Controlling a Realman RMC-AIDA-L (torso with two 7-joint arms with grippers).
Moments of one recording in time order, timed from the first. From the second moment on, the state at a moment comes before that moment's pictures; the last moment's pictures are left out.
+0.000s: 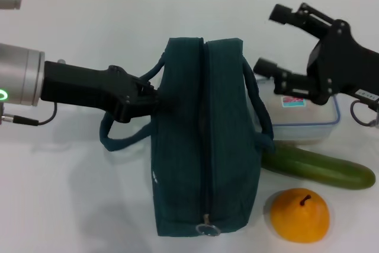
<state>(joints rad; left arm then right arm) -0.49 -2.04 1.00 1.07 1.94 1.71 -1.91 0.49 2.01 -1.35 -0.47 -0.97 -1.67 0.79</state>
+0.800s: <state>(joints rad) -0.52 -2.06 0.97 1.06 1.94 1.66 -1.74 0.42 2.03 -1.50 -0.09 -0.34 -1.58 1.23</state>
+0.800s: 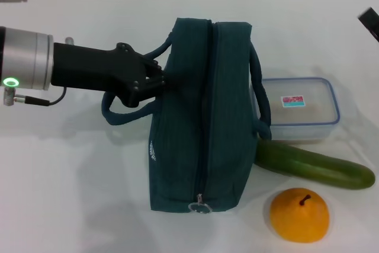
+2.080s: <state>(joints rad) -0.54 -2.09 0.98 1.02 1.91 1.60 -1.68 0.35 2.03 -1.56 -0.03 -0.39 -1.38 1.56</state>
